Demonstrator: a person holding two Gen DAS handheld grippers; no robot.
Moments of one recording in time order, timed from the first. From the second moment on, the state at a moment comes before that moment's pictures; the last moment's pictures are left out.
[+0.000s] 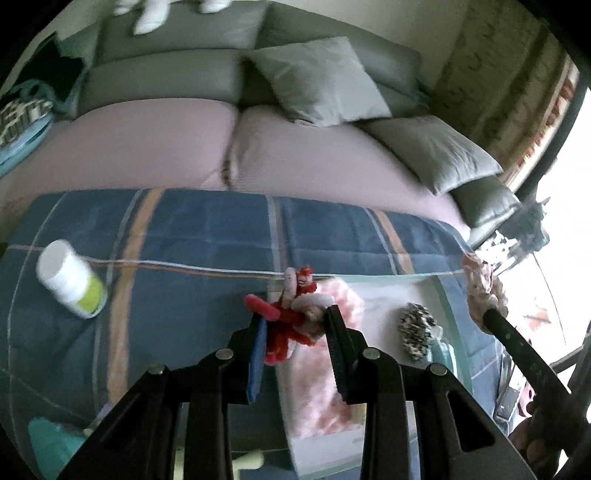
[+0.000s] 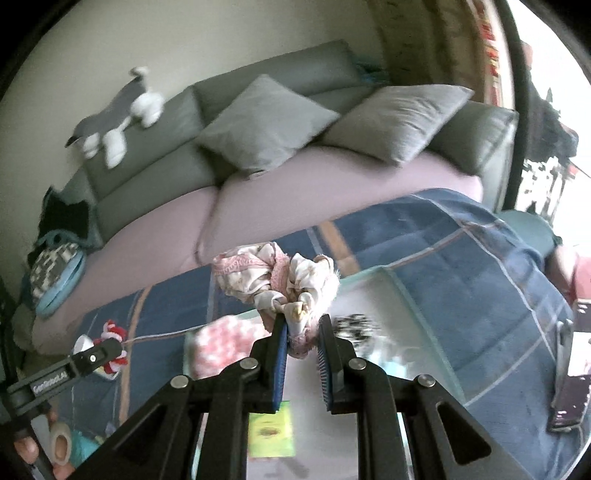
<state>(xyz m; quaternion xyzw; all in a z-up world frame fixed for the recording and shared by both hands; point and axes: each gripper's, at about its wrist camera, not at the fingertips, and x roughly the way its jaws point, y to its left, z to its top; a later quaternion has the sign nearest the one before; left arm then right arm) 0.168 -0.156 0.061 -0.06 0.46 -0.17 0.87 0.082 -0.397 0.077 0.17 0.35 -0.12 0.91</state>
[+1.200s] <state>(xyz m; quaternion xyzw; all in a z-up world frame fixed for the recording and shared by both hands) 0.190 -0.248 -0.021 0.00 0.50 -0.25 0.83 0.130 -0.388 0.011 0.16 0.44 -0.09 0.88</state>
